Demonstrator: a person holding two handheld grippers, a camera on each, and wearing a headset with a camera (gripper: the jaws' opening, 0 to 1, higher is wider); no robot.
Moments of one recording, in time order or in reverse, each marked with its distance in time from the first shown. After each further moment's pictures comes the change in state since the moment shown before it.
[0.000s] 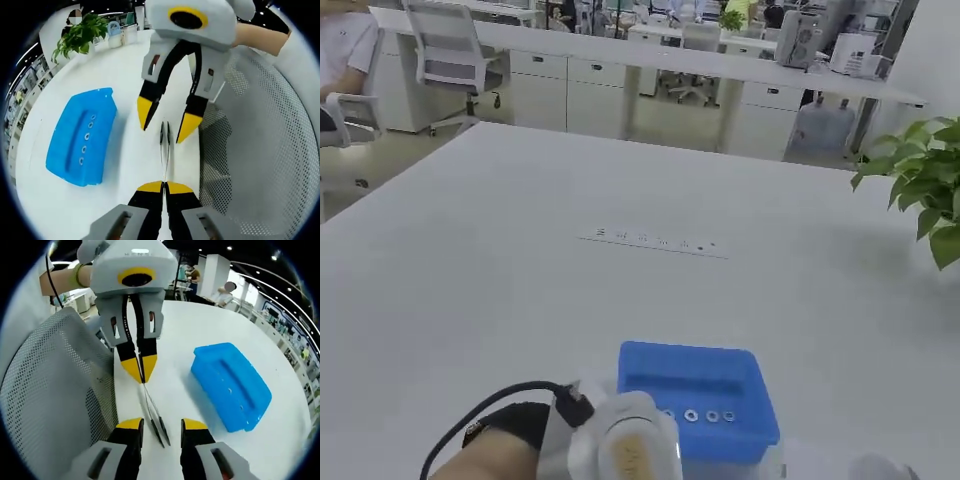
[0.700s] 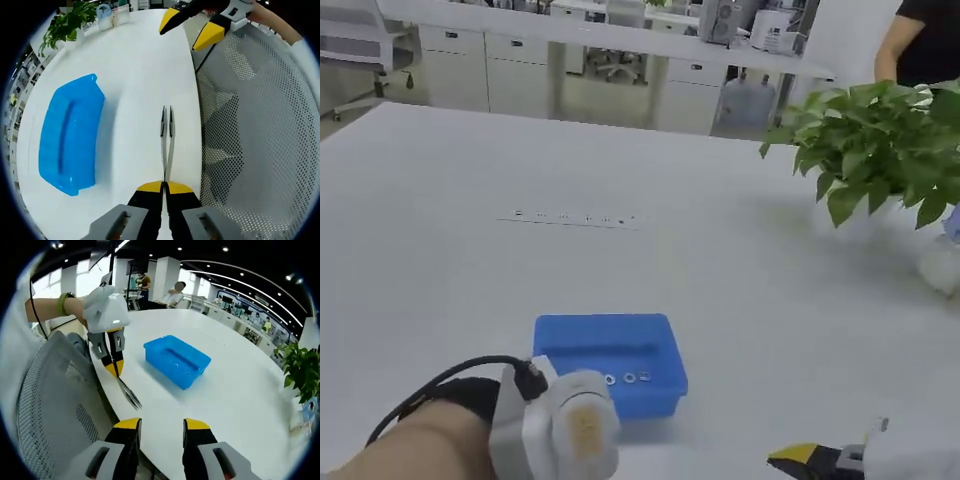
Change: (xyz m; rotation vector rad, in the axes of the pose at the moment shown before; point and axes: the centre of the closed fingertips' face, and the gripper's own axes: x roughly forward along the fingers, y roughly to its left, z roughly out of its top) left arm 0.016 -0.004 -0.005 0.015 0.176 -0.014; right arm -0.103 -0.018 -0.042 0.245 -0.086 -0.275
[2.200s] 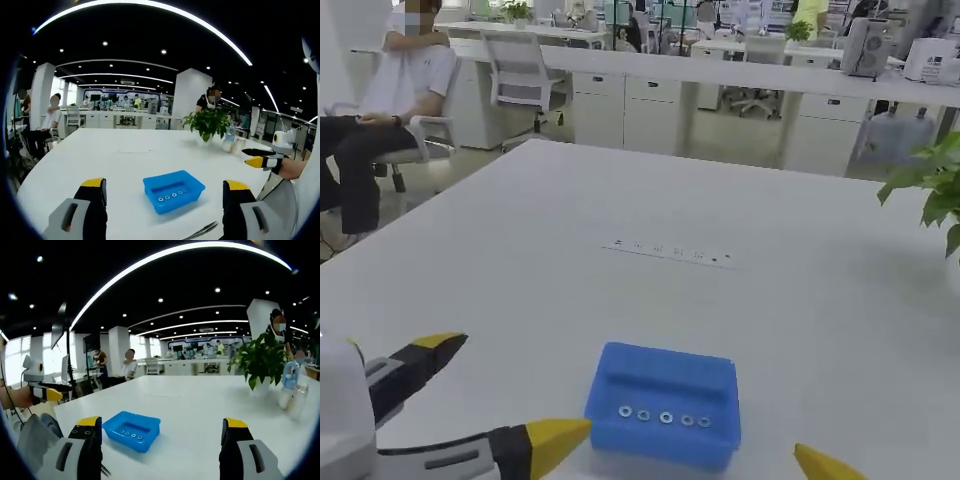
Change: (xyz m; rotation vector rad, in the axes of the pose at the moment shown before) left arm -0.198 0.045 0.000 -0.828 -1.038 0.771; right arm -0.049 -0.103 0.070 0.312 -0.599 -0.280
